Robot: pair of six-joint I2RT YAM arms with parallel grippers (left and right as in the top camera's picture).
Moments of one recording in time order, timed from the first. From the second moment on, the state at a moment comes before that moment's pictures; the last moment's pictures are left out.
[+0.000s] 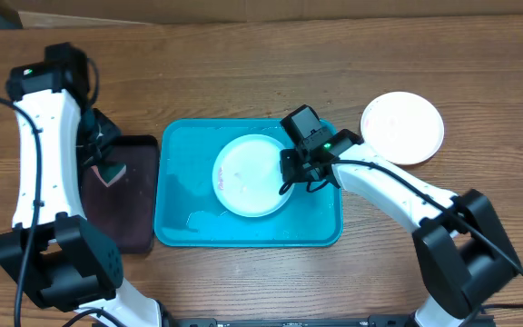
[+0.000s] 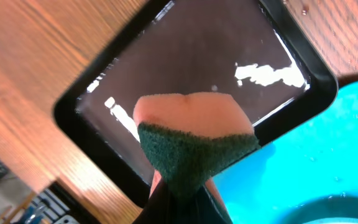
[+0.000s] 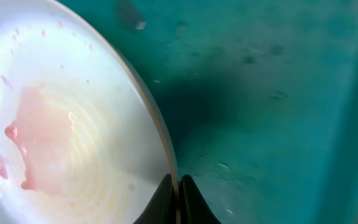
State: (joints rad) left arm 0.25 1.82 1.72 -1.46 -0.16 -0.62; right arm 0.60 1.82 1.23 -0.65 -0.01 0.49
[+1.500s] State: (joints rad) left arm 0.31 1.82 1.57 -1.33 0.03 -0.51; right arm 1.07 1.73 1.81 -0.84 1.36 -0.30
